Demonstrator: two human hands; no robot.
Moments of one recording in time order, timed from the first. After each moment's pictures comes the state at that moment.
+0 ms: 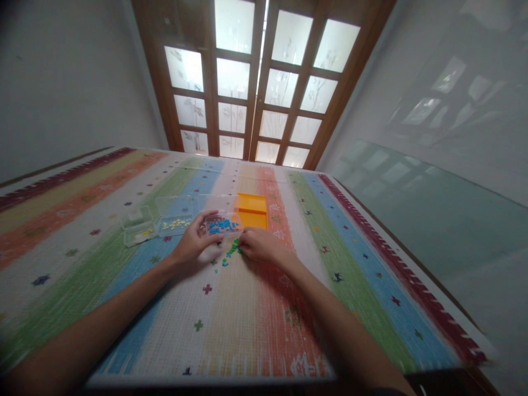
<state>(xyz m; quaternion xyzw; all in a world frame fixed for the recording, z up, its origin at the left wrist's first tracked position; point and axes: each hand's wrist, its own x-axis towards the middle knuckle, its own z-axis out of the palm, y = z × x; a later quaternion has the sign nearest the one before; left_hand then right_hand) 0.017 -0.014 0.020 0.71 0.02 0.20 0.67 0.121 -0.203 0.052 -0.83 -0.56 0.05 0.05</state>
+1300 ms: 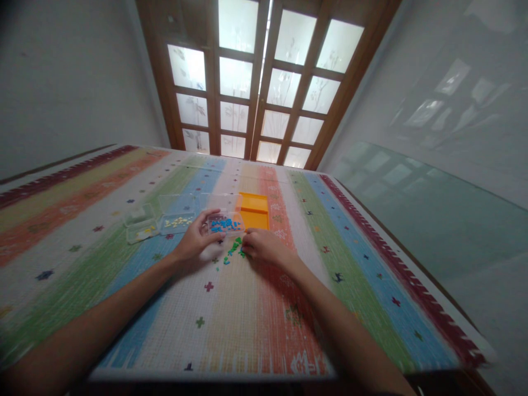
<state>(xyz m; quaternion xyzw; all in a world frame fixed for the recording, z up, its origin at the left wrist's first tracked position) 0.015 -0.015 0.024 0.70 0.04 0.19 0.69 0.118 -0.213 0.052 -0.83 -0.55 0.06 0.04</state>
